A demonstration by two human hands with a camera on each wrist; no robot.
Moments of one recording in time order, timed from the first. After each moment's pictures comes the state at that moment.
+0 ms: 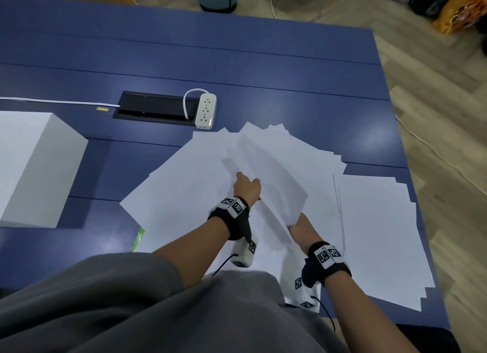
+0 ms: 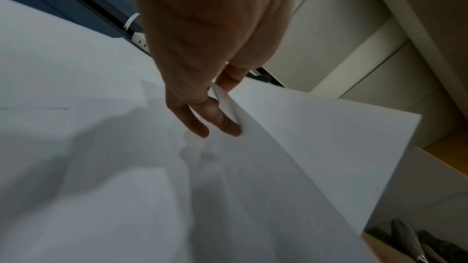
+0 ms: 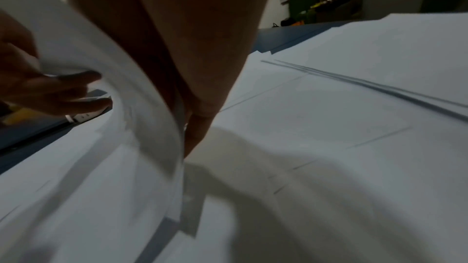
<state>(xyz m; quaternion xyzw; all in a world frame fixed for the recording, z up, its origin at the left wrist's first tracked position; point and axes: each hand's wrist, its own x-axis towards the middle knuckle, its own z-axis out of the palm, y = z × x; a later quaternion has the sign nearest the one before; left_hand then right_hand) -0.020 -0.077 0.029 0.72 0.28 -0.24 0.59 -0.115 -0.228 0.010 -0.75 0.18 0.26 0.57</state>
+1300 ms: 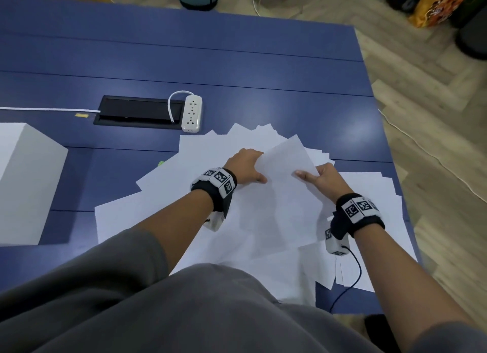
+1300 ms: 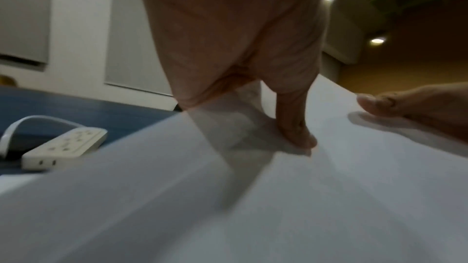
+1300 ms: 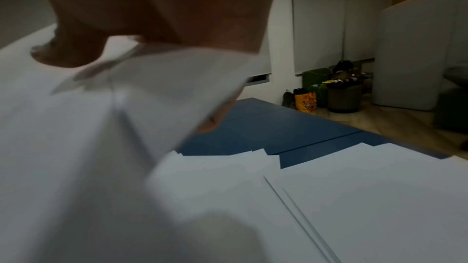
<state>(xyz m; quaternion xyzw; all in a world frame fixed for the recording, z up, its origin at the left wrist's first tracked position) 0.042 -0.065 0.071 0.89 -0.17 -0.26 0.33 -0.025 -0.301 0.074 -0.84 0.15 0.17 0.50</state>
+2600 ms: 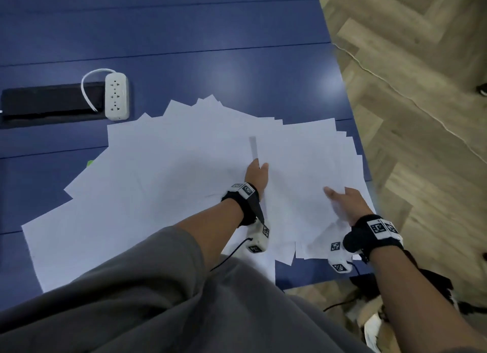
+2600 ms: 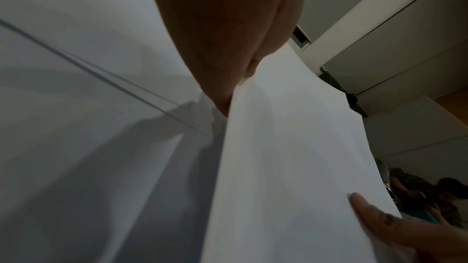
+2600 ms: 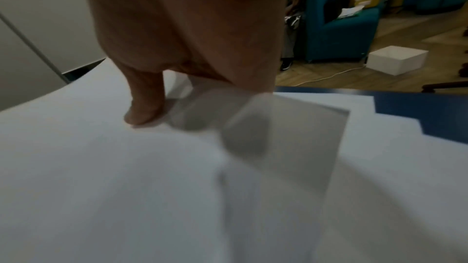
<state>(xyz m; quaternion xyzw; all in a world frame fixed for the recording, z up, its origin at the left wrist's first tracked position) -0.025 -0.264 -0.033 0.72 0.17 -0.38 0.56 -0.144 -0.473 -0.008 -0.70 0.46 0.17 0.52</state>
